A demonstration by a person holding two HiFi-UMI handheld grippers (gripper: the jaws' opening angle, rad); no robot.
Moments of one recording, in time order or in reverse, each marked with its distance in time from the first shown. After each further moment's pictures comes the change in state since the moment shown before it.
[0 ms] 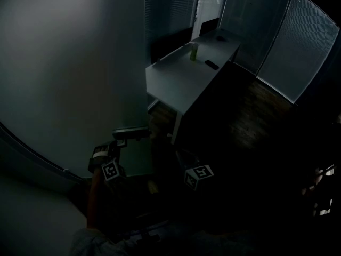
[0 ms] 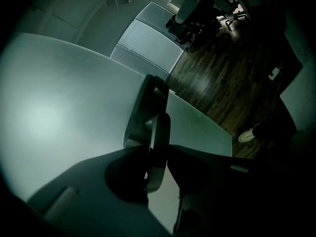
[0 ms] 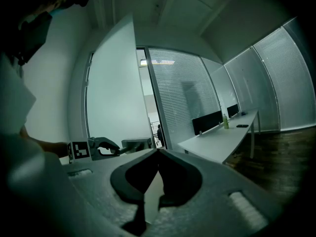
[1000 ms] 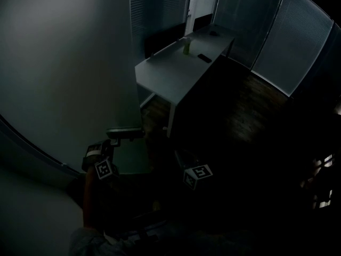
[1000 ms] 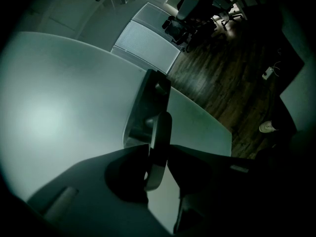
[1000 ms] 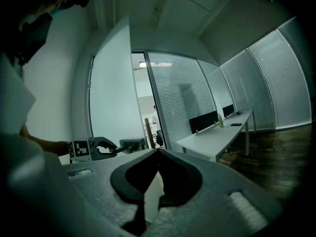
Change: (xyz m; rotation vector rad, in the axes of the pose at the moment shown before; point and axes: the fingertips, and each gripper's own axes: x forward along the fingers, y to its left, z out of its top) left arm -0.061 -0.036 -0.002 0.030 0.010 -0.004; right arm -0.081 0.016 -0.021 0.019 -0.013 -0.019
